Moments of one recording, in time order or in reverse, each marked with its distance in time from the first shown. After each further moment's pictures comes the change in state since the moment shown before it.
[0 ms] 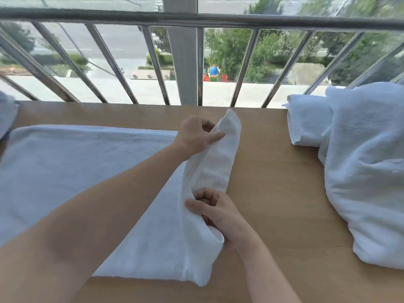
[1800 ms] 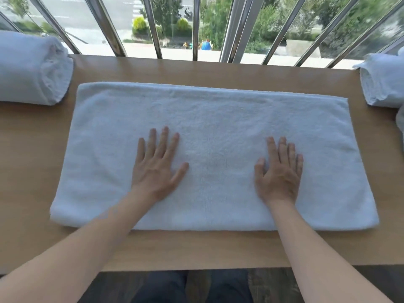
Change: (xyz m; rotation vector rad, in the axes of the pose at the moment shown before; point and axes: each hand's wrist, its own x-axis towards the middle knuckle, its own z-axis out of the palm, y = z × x) left_hand -0.173 -0.279 -0.187 0.878 0.031 0.177; right_hand 0.087 0.110 0.090 -1.424 1.076 -0.246
